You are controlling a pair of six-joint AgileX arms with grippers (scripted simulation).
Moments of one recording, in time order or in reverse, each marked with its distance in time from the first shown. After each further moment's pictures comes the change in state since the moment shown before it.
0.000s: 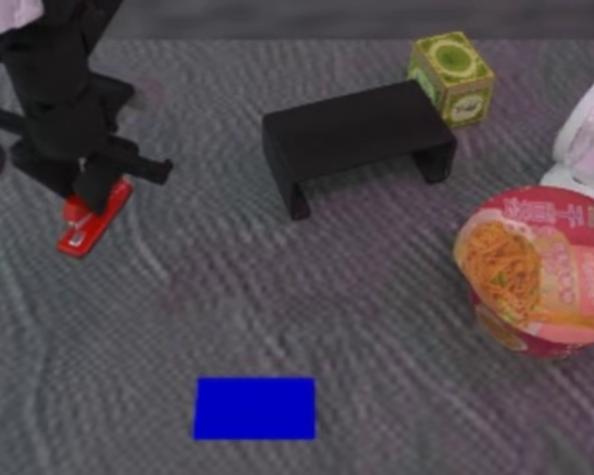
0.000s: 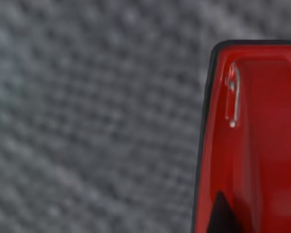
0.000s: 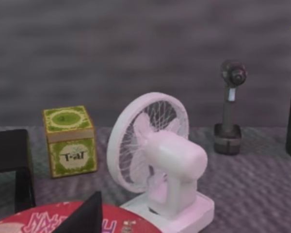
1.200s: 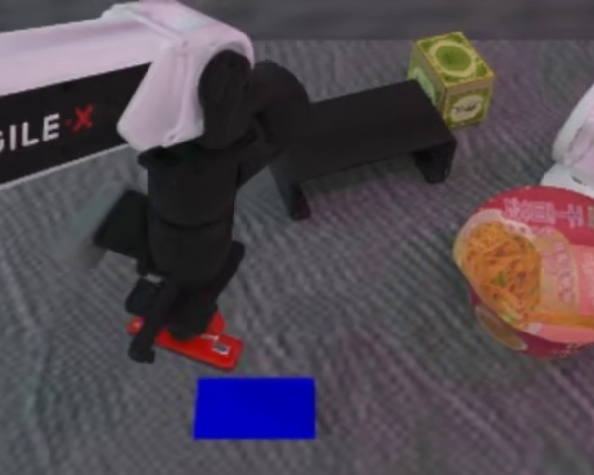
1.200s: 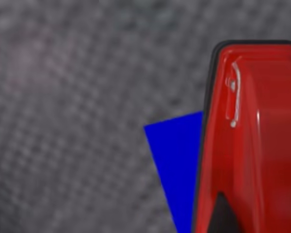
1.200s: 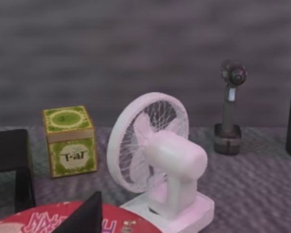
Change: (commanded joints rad) left arm -0.423 -0.169 -0.238 -0.084 -0.037 -2.092; right arm 0.000 0.000 0.000 0.000 0.000 0.000
